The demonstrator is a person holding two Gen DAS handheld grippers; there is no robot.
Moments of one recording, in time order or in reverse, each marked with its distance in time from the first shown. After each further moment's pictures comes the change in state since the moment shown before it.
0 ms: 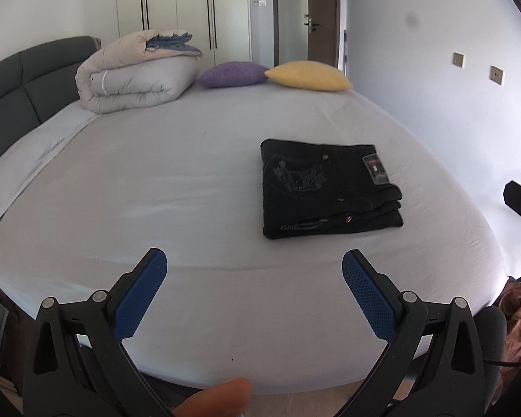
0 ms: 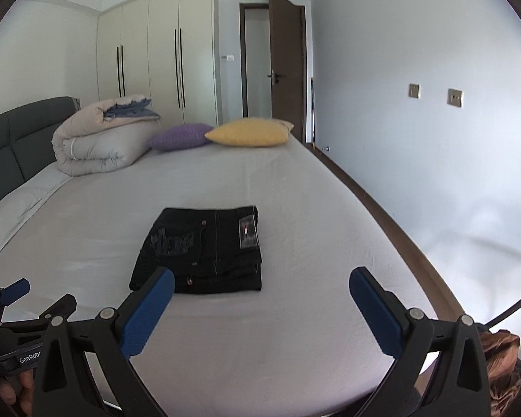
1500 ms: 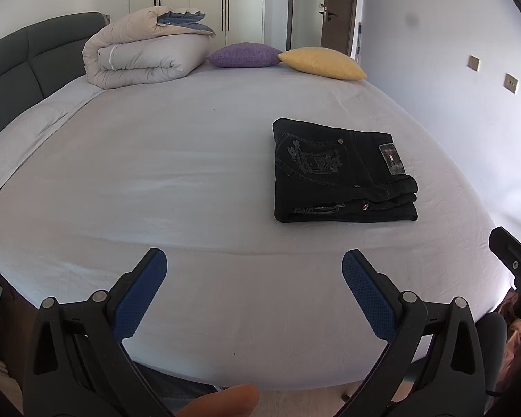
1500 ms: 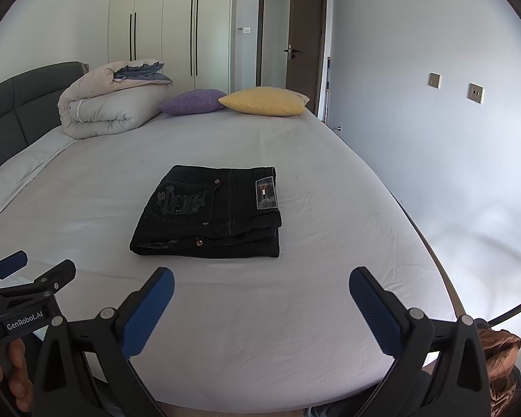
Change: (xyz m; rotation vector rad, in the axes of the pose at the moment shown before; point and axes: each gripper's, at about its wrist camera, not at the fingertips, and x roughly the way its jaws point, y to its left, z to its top) left arm 0.041 0.015 -0.011 -0.056 0.058 0.010; right arm 0.022 0.028 -0.032 -0.068 0.091 0.016
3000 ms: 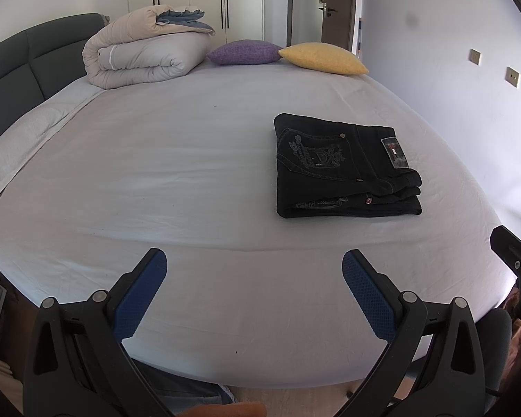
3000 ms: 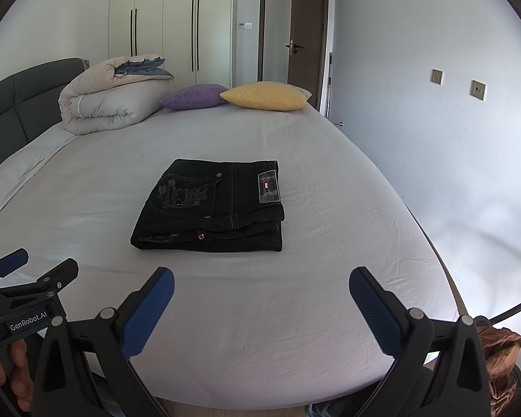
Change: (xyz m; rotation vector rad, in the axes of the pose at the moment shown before) left arm 0.002 0.000 -0.010 -0.007 0.011 0.011; right arm 0.002 0.001 -0.006 -0.001 0.009 0.003
